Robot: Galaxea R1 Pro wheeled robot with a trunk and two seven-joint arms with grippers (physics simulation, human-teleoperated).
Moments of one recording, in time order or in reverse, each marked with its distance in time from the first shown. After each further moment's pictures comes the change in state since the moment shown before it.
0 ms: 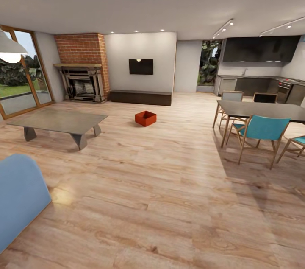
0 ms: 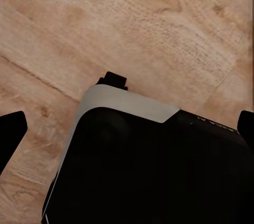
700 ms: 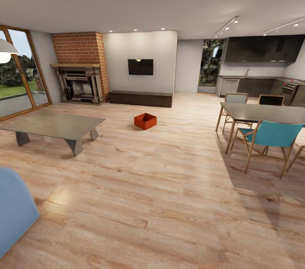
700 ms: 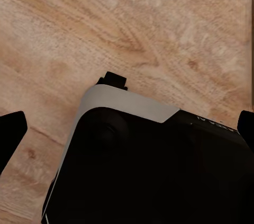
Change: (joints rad) left arm 0.000 0.000 0.000 0.000 0.000 0.000 0.000; right arm 0.000 -0.001 0.000 0.000 0.000 0.000 0.000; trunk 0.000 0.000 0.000
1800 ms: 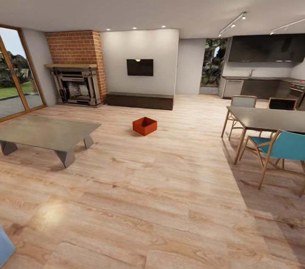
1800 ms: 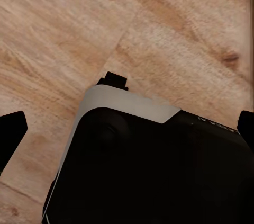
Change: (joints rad) left arm 0.000 0.001 0.000 0.000 0.000 0.000 0.000; right arm 0.000 0.001 0.000 0.000 0.000 0.000 0.000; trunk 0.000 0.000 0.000
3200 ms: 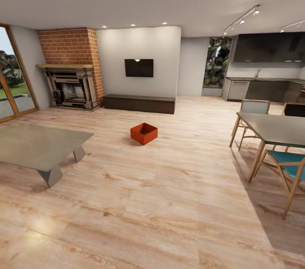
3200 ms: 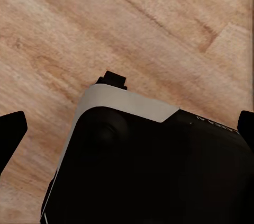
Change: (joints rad) left arm 0.000 -0.003 0.000 0.001 0.003 0.000 0.000; right arm 0.000 0.000 0.000 0.000 0.000 0.000 0.000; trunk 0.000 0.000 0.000
